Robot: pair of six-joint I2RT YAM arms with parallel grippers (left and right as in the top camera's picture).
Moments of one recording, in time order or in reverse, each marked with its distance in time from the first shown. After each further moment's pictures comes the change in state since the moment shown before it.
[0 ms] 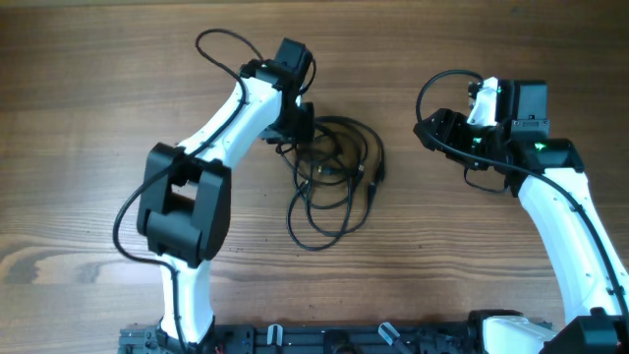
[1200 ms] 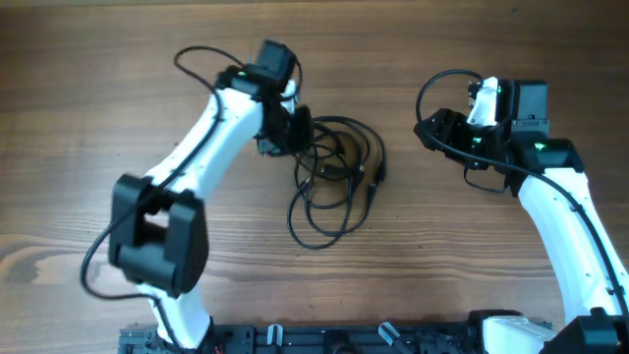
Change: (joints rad) left arm 0.018 -0.187 -0.120 -0.046 0.232 -0.113; right arm 0.000 0.000 0.000 0.003 -0.001 0.000
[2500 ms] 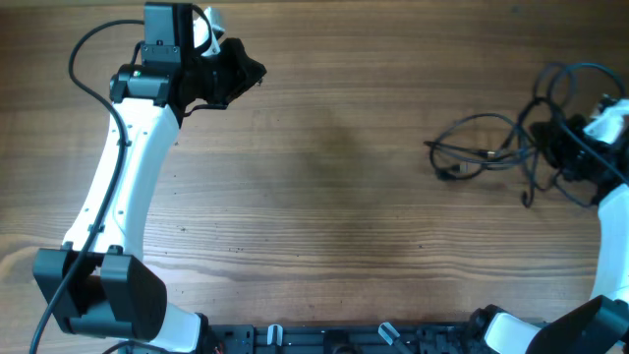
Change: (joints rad) left arm 0.275 -0.251 -0.006 0.308 0.235 -0.133; right arm -0.537 0.000 -0.005 0.048 -0.221 -0.023
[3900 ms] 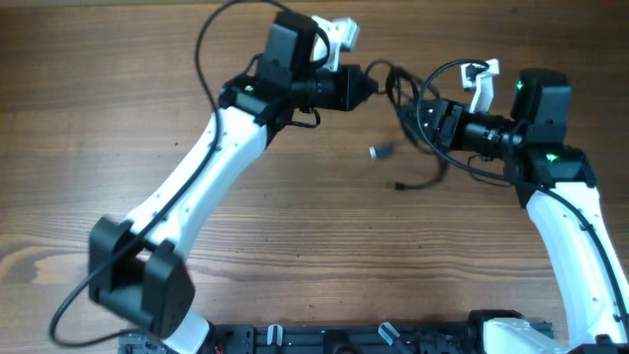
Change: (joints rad) left arm -0.370 0.060 -0.006 0.320 0.083 0.156; right arm 0.525 -0.076 -0.003 0.150 -0.166 -0.051
